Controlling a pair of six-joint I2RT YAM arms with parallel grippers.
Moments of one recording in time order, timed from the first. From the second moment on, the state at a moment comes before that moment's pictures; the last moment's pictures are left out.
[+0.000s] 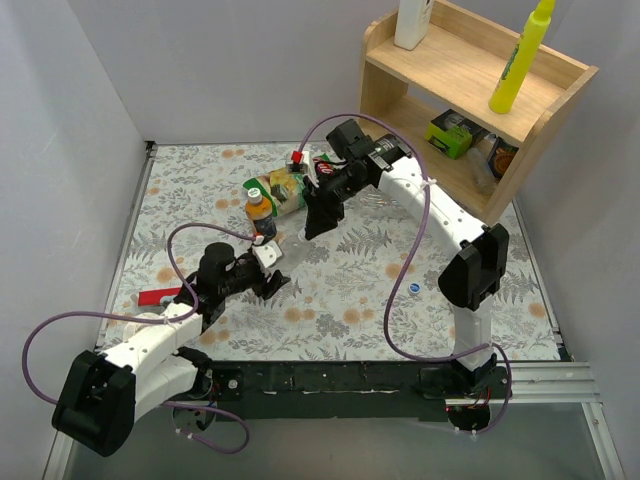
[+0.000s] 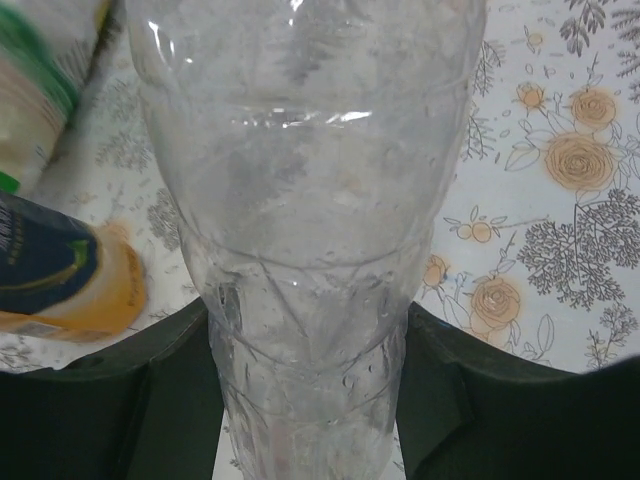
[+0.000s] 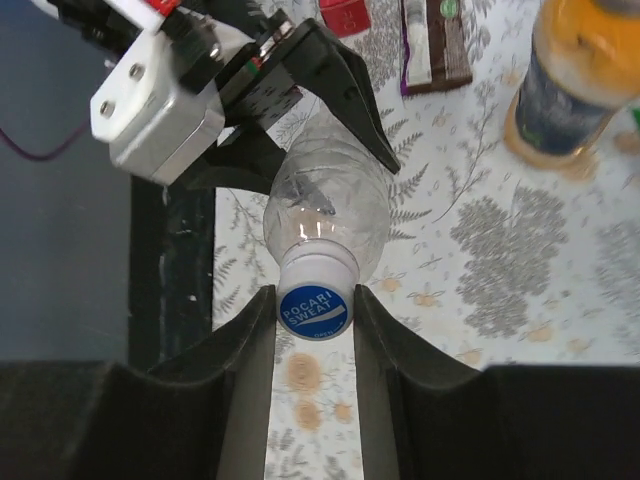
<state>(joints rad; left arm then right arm) -0.43 0.96 0.36 0.23 0.52 0.35 0.71 1.96 2.10 -1.20 -0.88 -0.56</state>
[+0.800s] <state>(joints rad) -0.44 1.01 0.62 -0.28 0.84 0.65 0.78 1.50 1.75 -1.20 -0.82 -1.25</state>
